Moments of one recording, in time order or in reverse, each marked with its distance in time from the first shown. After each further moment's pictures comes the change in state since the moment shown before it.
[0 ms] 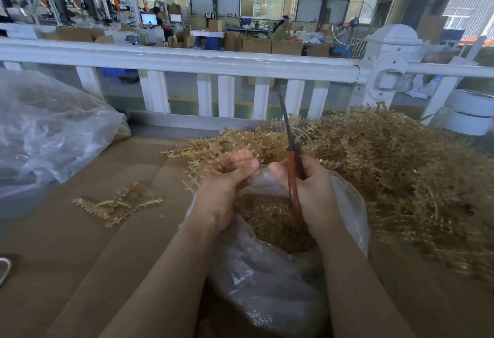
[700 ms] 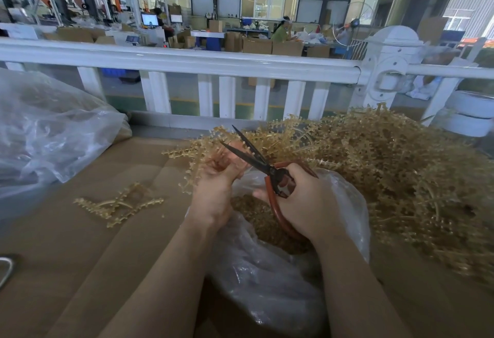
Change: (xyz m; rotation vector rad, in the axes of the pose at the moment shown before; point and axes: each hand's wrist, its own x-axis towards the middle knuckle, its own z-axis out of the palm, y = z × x) left_hand 0.007 -0.004 -0.010 0.172 0.100 0.155; right_hand -0.007 0.001 -0.006 -0.730 -0.088 -0.205
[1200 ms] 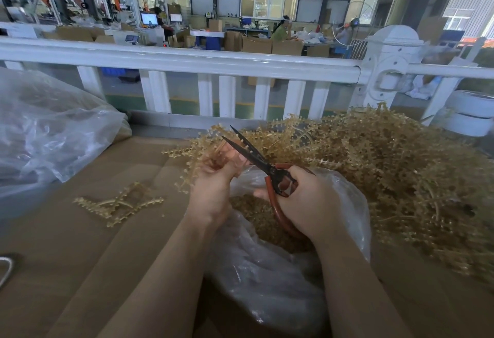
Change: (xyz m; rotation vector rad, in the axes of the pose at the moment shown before) left_hand -0.001 0.002 -0.002 -0.103 -0.015 -0.007; right_hand -0.001 0.004 0.003 -0.053 0.063 0.001
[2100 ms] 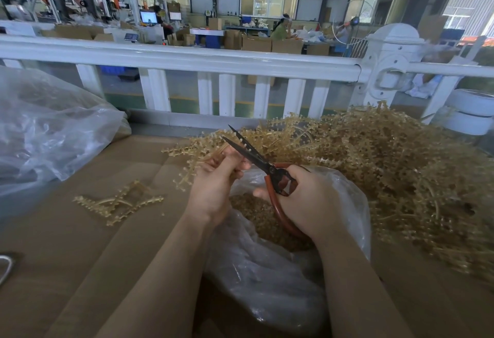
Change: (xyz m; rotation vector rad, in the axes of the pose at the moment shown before) left_hand 0.000 0.004 0.000 0.006 -0.065 -0.018; right_hand -0.001 -0.002 -0.002 0.042 -0.023 -0.008
